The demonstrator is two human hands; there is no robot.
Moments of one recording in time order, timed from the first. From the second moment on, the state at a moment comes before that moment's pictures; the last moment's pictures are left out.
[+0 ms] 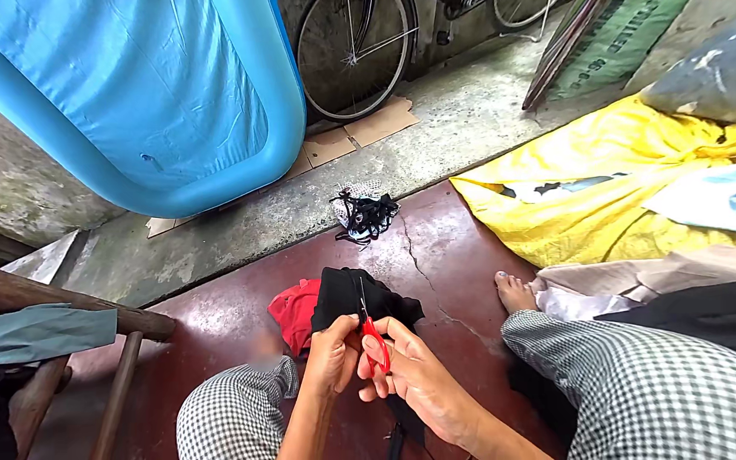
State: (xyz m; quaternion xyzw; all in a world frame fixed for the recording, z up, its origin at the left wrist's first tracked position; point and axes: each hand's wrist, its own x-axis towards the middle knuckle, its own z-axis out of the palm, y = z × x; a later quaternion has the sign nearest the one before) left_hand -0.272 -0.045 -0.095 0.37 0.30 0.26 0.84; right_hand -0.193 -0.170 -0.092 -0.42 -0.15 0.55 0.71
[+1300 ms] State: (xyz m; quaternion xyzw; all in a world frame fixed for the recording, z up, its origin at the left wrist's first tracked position) left_hand -0.241 -0.065 -0.167 0.39 0.31 0.39 0.77; right_hand -0.196 -0.170 -0.097 -0.48 -0.13 0.51 0.70
